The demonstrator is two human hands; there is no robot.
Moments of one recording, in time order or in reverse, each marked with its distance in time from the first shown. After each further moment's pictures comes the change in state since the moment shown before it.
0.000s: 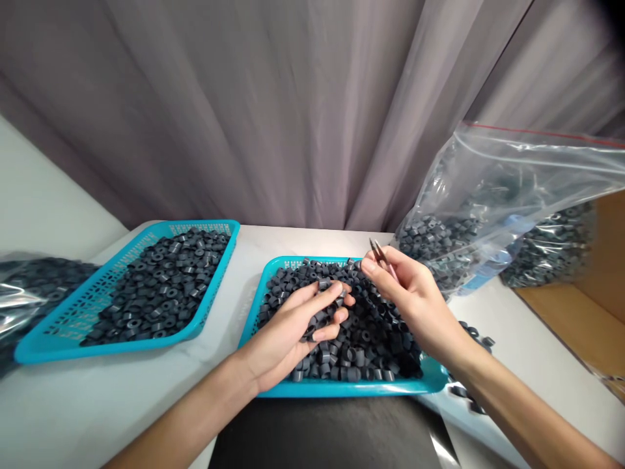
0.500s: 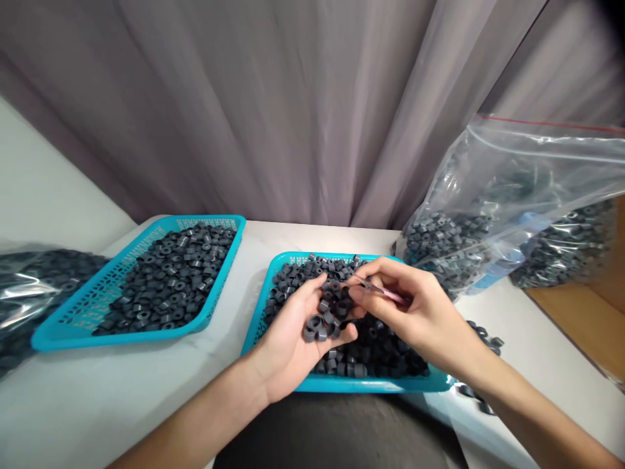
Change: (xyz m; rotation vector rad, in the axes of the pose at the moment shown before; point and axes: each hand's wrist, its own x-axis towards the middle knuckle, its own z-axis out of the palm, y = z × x) left_hand -0.004 -0.002 0.008 -0.286 0.180 -0.119; right_hand -0.013 -0.010 0.005 -0.170 -0.153 0.042
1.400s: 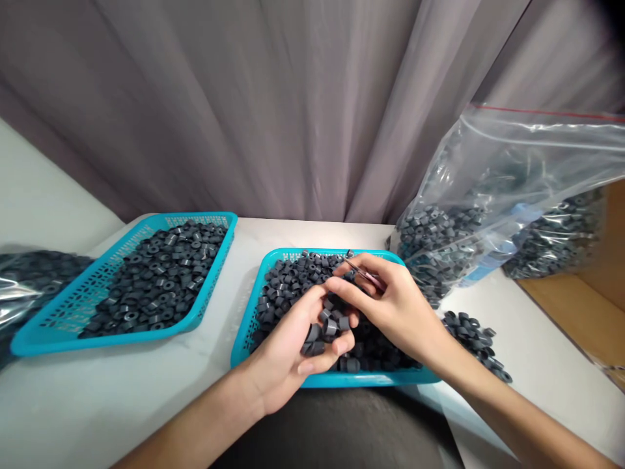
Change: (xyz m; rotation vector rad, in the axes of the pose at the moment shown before) left_hand -0.002 -0.007 -0.003 0.219 -0.173 -0.115; right_hand 0.008 0.015 0.013 -0.137 0.118 0.003
